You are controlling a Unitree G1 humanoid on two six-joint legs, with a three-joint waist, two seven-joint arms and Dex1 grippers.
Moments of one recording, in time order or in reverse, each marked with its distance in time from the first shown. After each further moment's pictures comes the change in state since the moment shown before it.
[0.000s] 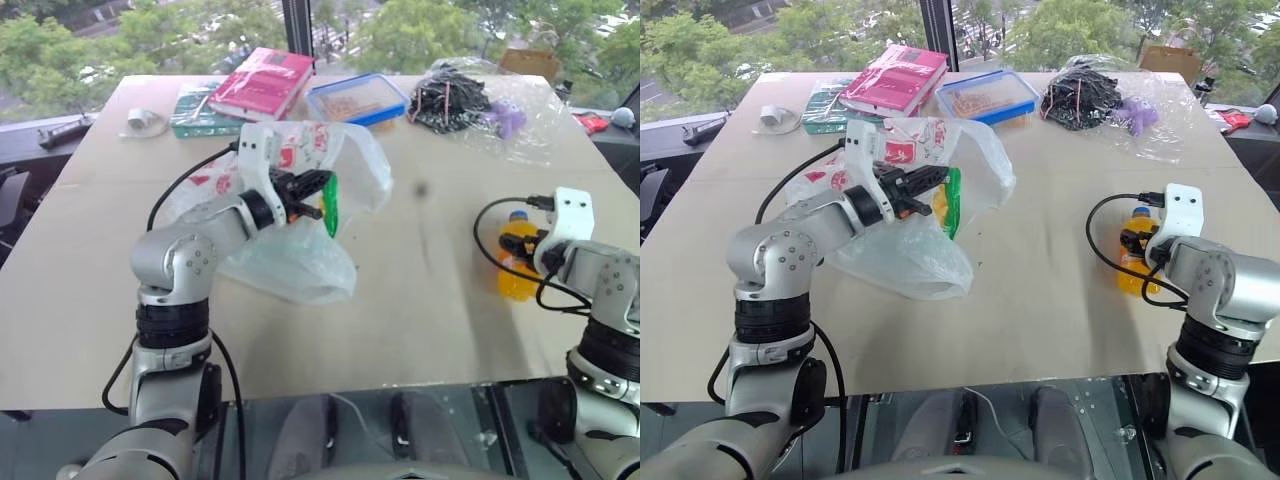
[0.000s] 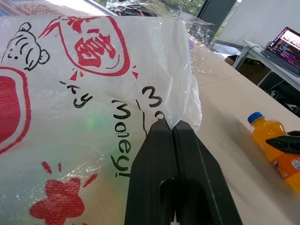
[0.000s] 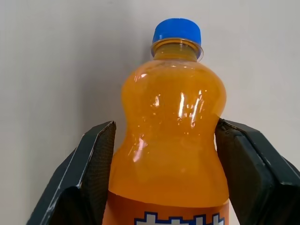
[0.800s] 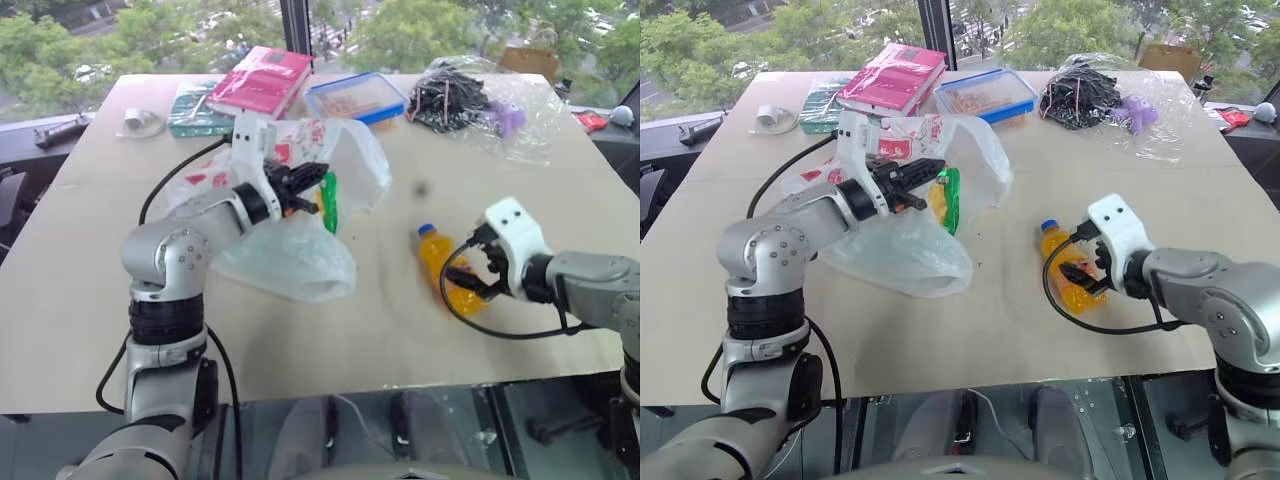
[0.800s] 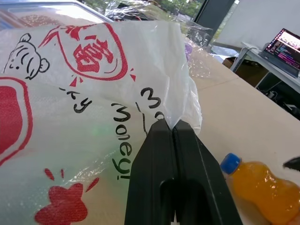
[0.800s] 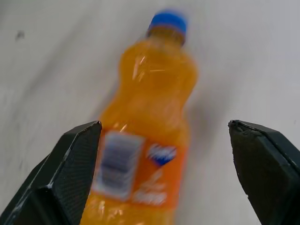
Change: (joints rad) left arm -0.013 0.020 0.014 -0.002 -0.011 0.009 -0.009; right arm 0.110 -0.228 0.292 -0.280 0.458 0.018 0.088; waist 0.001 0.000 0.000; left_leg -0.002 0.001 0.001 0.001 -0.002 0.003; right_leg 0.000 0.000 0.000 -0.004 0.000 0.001
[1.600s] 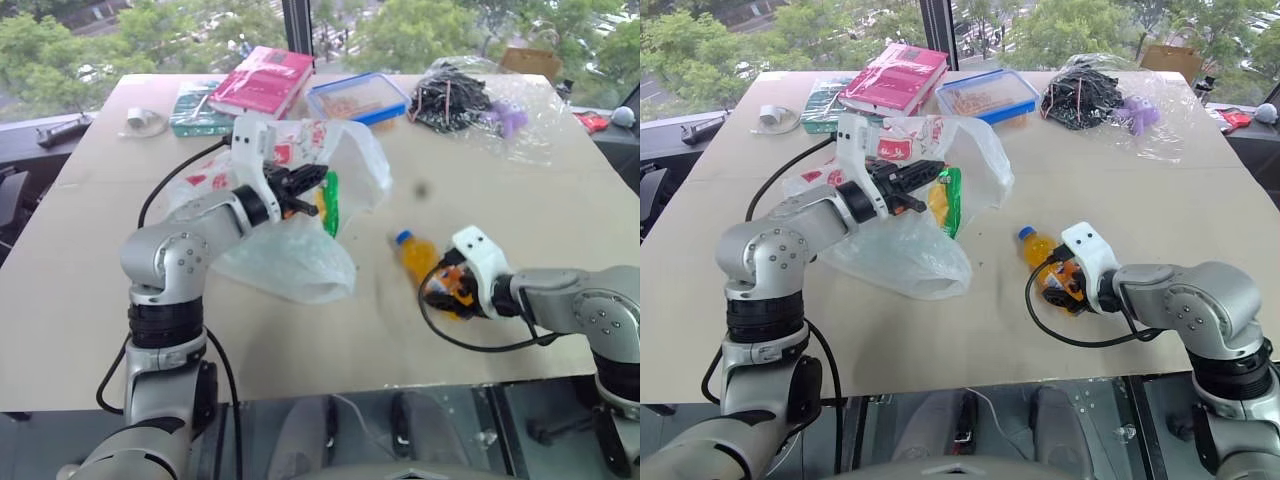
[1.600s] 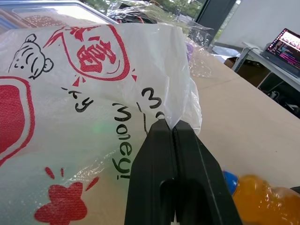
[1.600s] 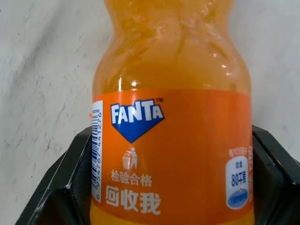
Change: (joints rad) left arm 0.006 0.001 0.005 -0.017 0.000 0.000 0.002; right arm -0.032 -0.021 0.147 0.067 0.040 -0.070 -0.034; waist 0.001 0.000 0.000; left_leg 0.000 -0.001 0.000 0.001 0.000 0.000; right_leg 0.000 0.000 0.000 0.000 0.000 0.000
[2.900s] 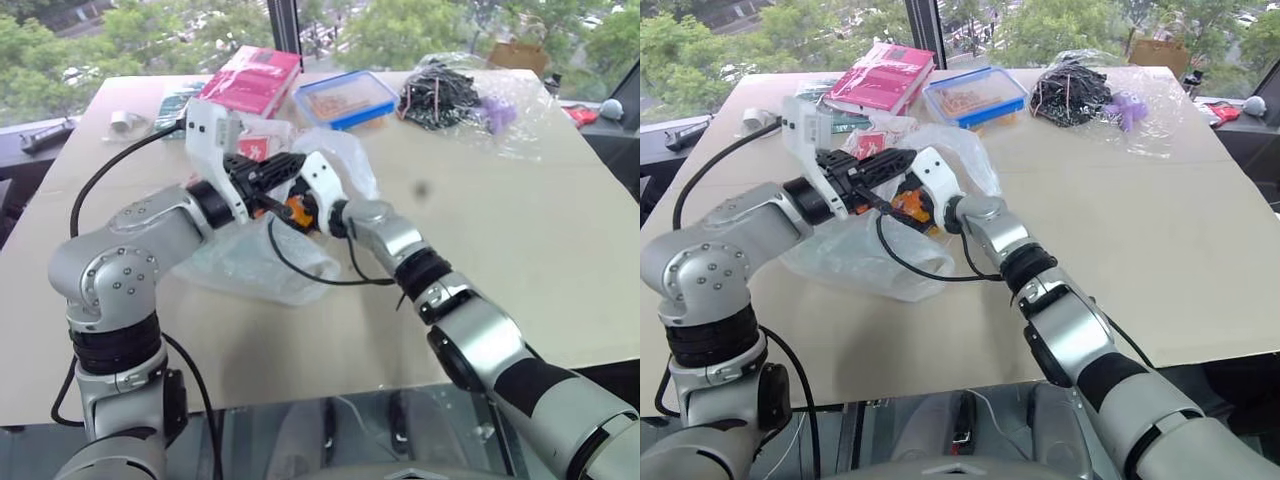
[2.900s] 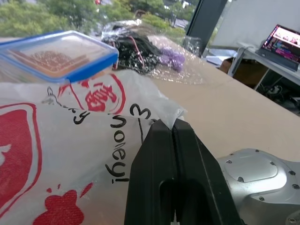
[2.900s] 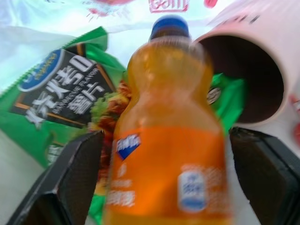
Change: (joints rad) left arm 0.068 0.130 0.106 -0.216 -0.171 0.072 0.071; right arm -0.628 0.753 0.251 1.424 -0.704 -1.339 0.408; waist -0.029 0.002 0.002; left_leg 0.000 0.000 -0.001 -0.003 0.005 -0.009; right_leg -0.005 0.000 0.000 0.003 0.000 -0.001
